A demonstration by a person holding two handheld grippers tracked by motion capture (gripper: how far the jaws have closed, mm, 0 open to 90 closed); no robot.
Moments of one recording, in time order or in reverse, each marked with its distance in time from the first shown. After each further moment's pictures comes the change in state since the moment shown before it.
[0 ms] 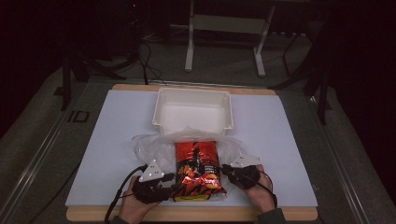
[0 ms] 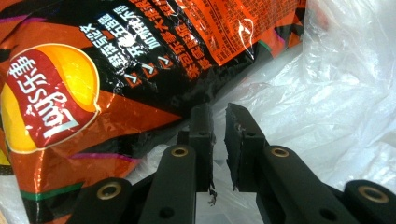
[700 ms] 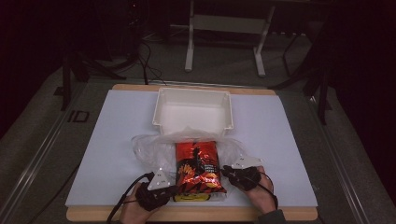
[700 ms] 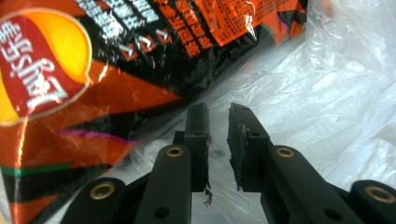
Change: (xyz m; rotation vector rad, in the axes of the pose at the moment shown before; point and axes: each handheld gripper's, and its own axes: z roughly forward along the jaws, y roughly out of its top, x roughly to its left) left arm -0.008 -0.008 0.008 0.103 0.012 0.077; right arm 0.000 -0.006 0.000 0.009 0.006 0.006
